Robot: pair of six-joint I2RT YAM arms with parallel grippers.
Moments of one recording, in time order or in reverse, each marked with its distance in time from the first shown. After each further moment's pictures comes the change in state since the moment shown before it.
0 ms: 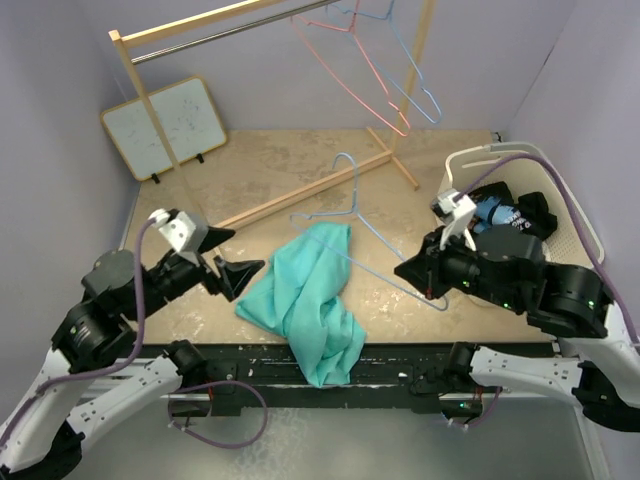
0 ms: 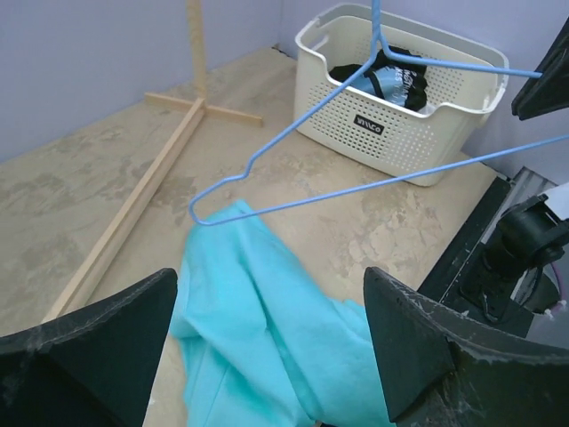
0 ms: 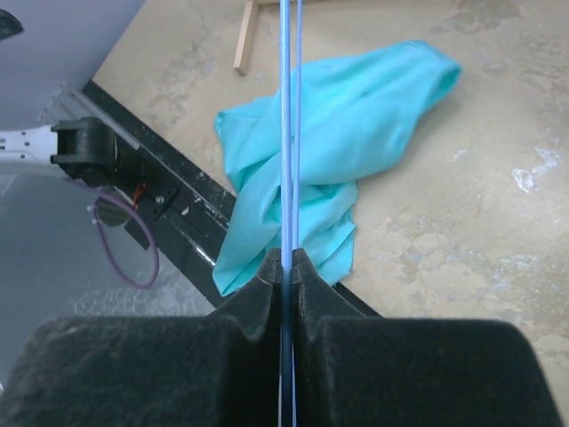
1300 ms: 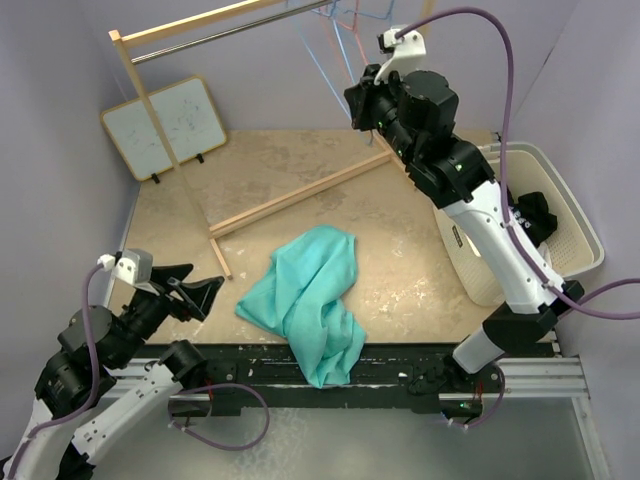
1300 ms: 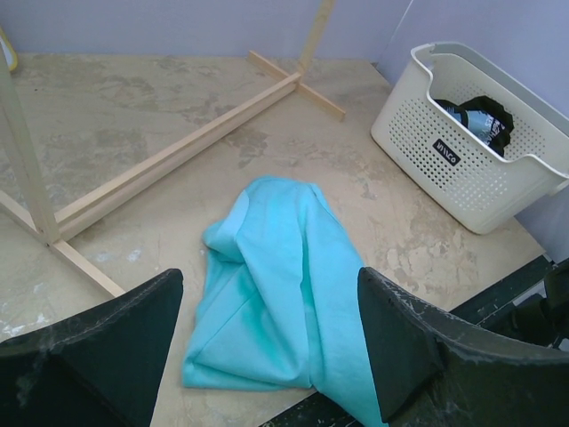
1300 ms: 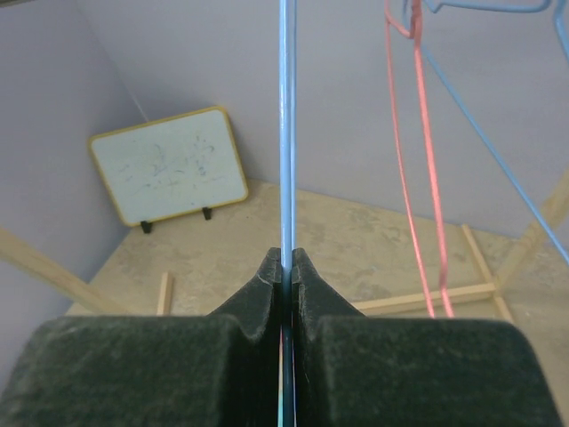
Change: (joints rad) left arm 0.000 -0.440 -0.211 -0.206 -0.352 -0.245; right arm -0.375 0.758 0.594 0.610 0.066 -0.282
